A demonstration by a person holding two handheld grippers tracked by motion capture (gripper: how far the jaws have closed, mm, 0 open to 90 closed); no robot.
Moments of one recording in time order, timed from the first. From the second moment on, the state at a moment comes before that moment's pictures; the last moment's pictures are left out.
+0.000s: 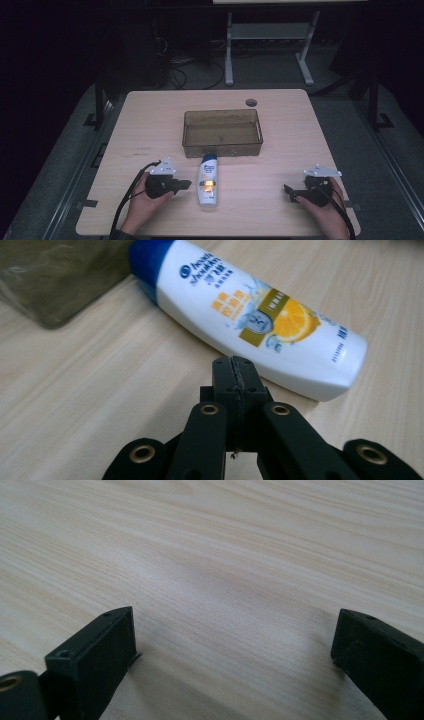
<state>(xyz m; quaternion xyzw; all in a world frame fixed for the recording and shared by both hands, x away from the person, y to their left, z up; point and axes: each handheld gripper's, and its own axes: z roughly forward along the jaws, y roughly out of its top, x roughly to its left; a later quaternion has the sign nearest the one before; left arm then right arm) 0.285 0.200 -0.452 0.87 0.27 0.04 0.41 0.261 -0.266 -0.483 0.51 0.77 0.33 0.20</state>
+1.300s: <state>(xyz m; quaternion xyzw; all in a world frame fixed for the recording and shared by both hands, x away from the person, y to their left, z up) 0.272 0.166 -0.457 0.89 0.21 -0.01 0.41 0.261 -0.266 -0.483 0.51 0.77 0.33 0.20</state>
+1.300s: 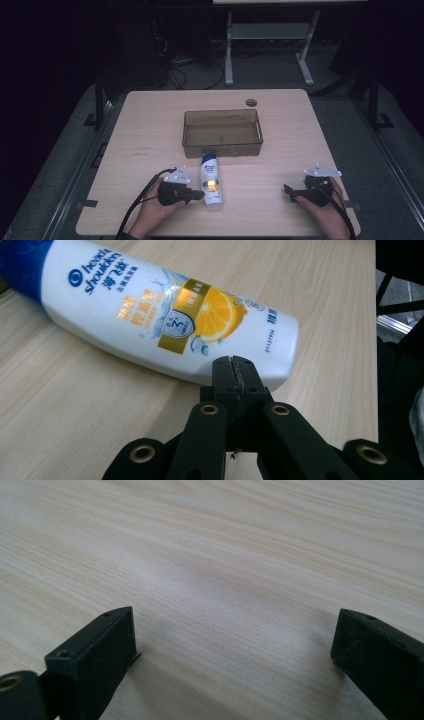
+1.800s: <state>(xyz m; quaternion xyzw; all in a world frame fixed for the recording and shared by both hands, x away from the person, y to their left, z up) 0.270 0.145 -0.457 0.89 0.18 -0.02 0.41 0.261 -0.266 -0.483 0.51 0.77 0.33 0.20</state>
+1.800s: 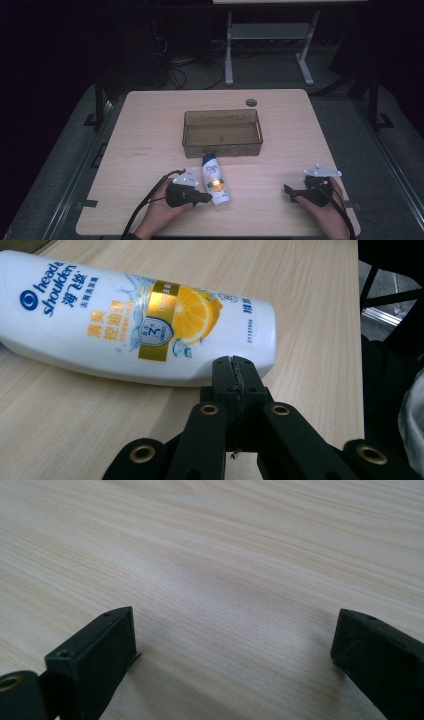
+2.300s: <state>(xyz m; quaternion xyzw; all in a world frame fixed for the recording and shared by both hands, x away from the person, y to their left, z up) 0.273 0.126 -0.457 0.89 0.17 -0.03 0.41 0.261 -0.266 -0.483 0.51 0.77 0.33 0.20</state>
